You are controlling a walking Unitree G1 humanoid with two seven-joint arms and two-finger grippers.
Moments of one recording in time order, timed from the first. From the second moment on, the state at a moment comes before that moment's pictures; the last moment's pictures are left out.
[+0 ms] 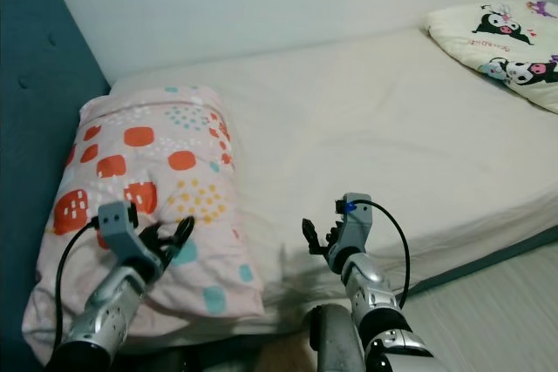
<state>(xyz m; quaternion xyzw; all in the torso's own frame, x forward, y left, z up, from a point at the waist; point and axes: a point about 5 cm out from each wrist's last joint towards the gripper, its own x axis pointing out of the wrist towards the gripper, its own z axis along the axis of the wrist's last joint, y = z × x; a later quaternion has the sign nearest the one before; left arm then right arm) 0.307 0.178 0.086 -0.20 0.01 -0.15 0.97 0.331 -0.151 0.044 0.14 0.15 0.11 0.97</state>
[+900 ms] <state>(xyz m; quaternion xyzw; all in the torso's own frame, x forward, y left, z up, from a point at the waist) 0.276 0.182 0.067 -0.30 0.05 -0.30 0.90 0.295 -0.150 -0.001 0.12 0.24 0.09 0.96</state>
